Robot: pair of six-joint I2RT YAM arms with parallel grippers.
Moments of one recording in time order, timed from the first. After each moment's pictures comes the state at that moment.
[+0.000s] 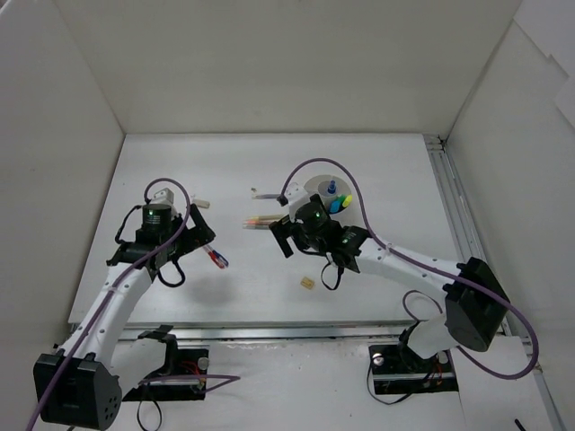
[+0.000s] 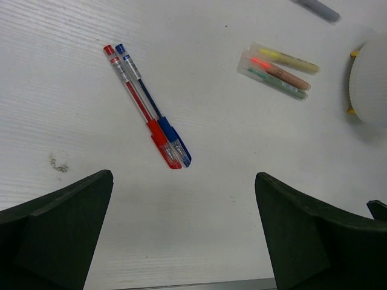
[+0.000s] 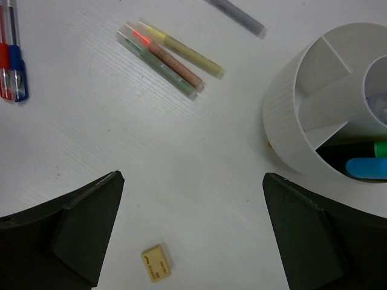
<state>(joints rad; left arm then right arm) -0.13 1.00 0.77 -0.53 0.07 -0.57 0.86 1.44 0.96 -0.13 0.25 0.06</state>
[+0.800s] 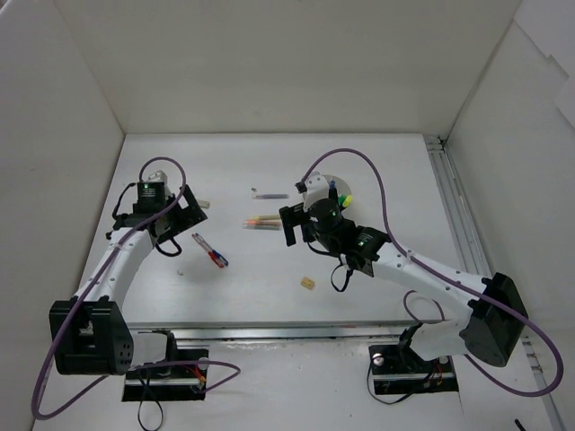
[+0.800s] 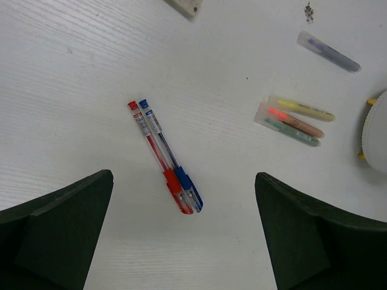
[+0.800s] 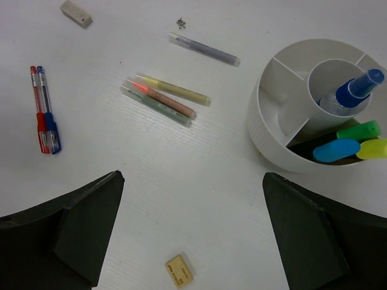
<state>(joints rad) -0.01 1.28 0.95 -0.50 0.11 -0.51 0.85 1.32 0.96 -0.13 0.34 0.22</state>
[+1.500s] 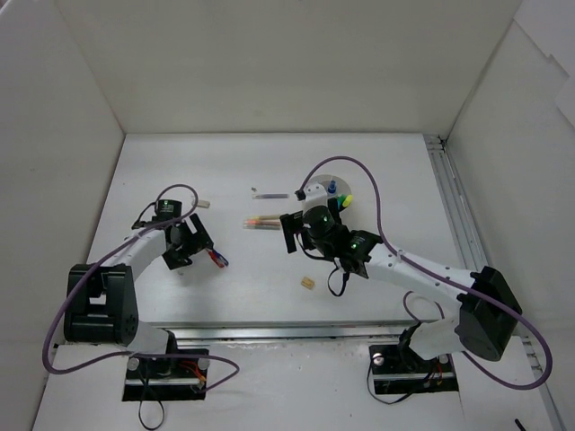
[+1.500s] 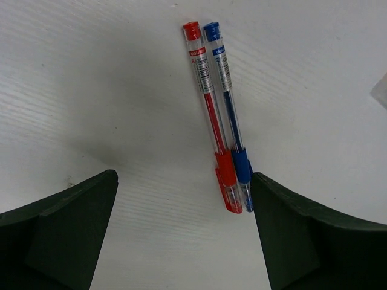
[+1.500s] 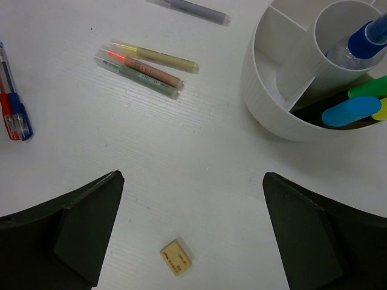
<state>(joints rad) -0.04 1.44 0.81 -0.49 0.07 -0.60 0.87 1.37 0.92 -0.16 0.38 0.30</state>
